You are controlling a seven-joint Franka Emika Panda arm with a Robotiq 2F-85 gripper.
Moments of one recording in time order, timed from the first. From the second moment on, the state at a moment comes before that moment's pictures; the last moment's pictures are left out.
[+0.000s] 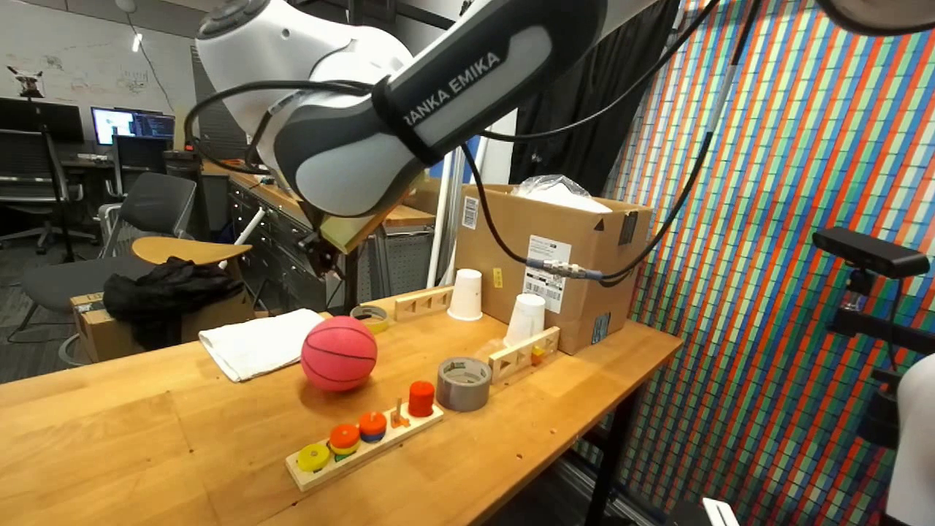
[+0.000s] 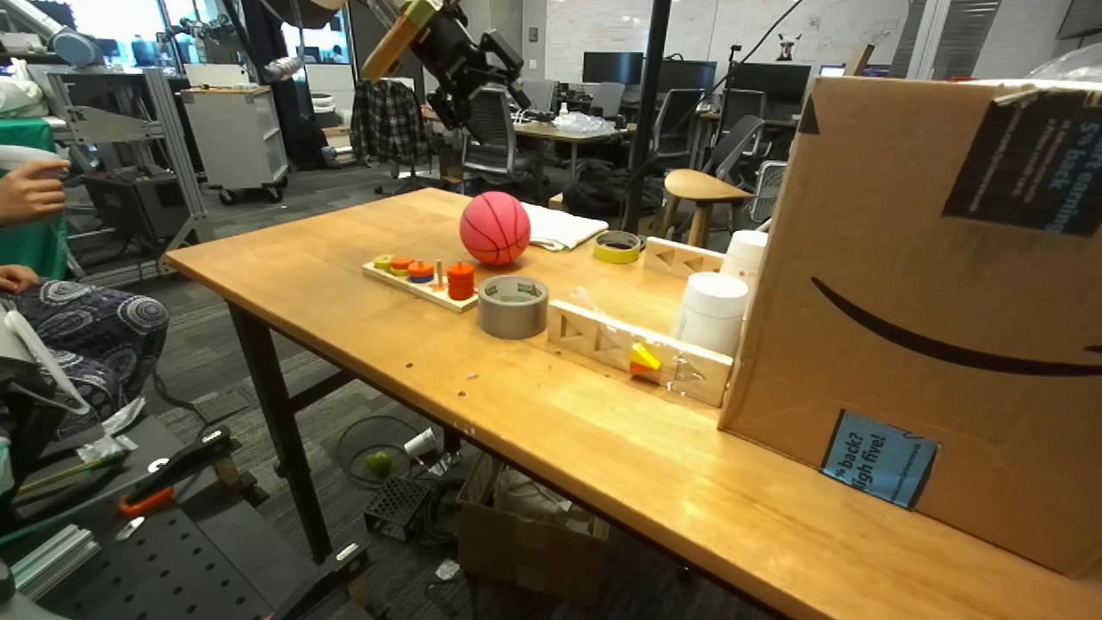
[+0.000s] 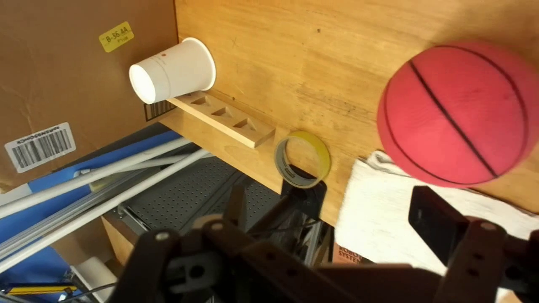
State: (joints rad) arm 0.29 0.18 0.06 -1.89 -0.86 2.10 0.57
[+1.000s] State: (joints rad) arm 0.40 0.23 0.32 -2.07 -0.60 2.48 0.47
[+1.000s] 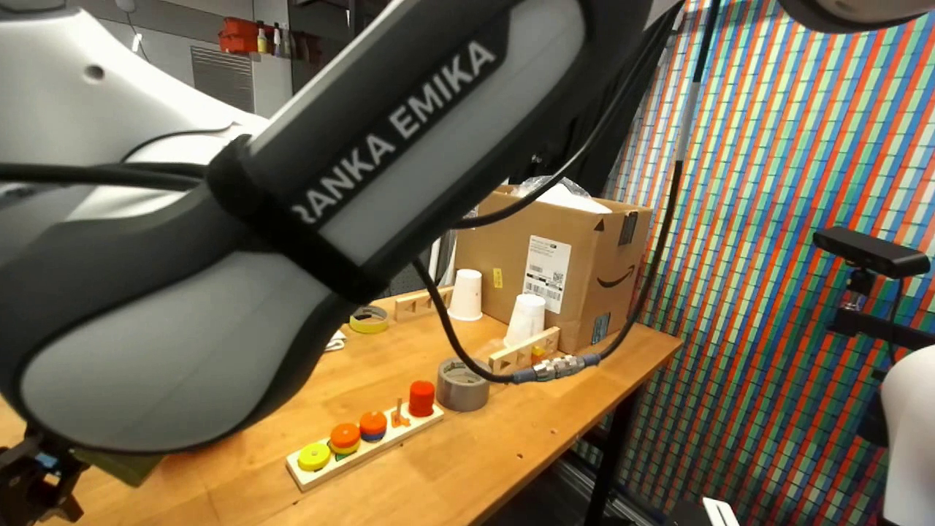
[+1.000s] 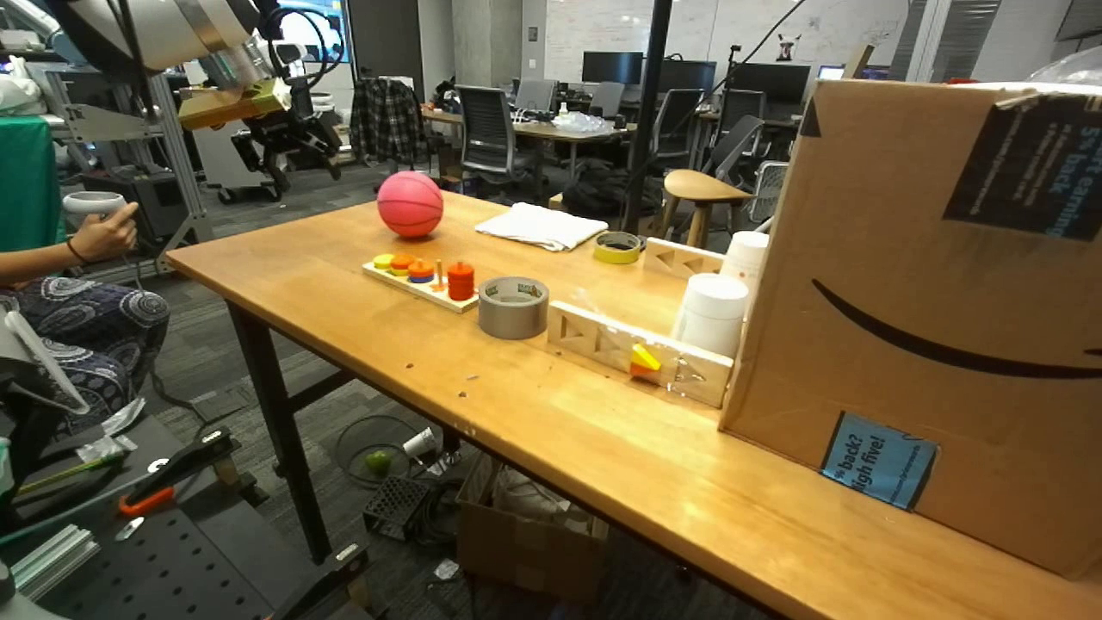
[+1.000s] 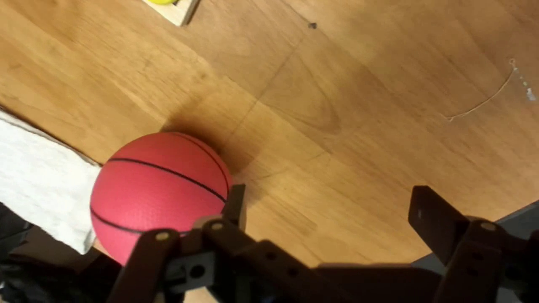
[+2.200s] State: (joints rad) arm 0.47 0.29 0.31 -2.04 -0.45 2.50 0.21
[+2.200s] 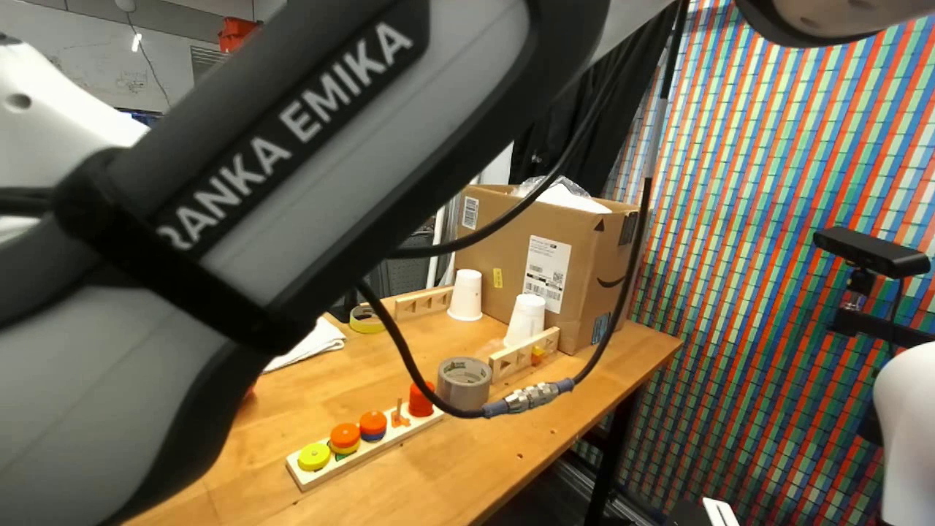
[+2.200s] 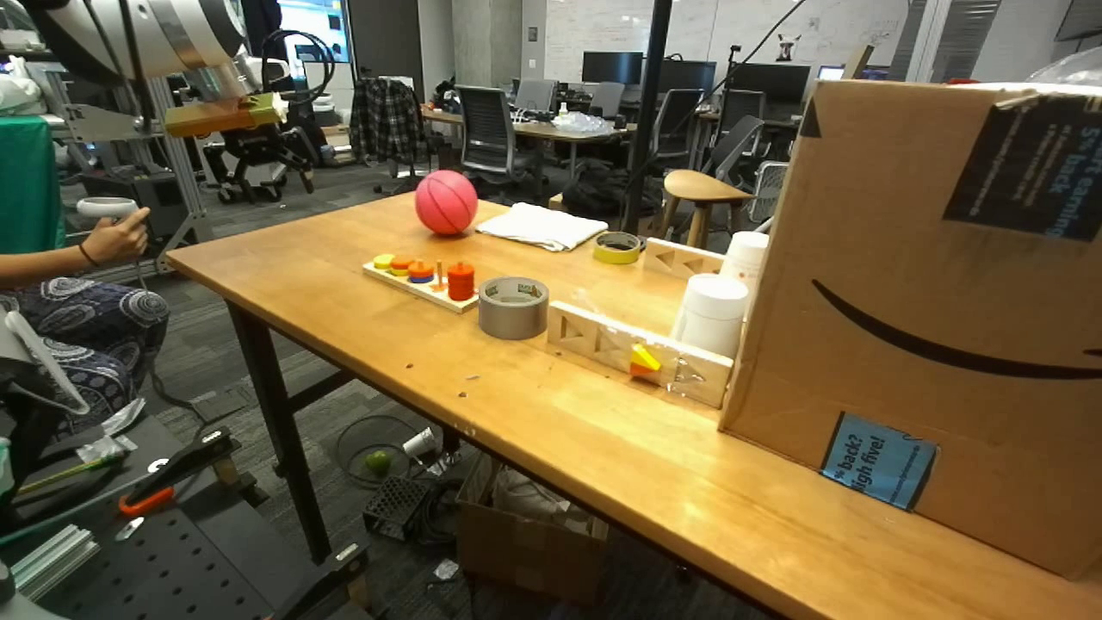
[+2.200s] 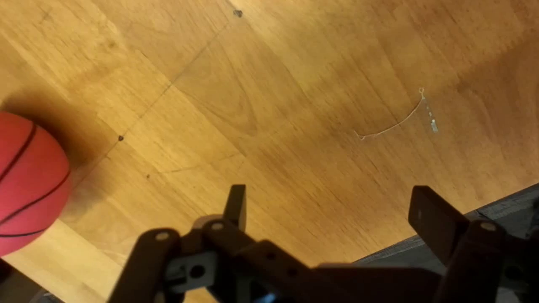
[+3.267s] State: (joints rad) arm 0.50 0.53 0.24 -1.65 -0.45 2.33 0.09
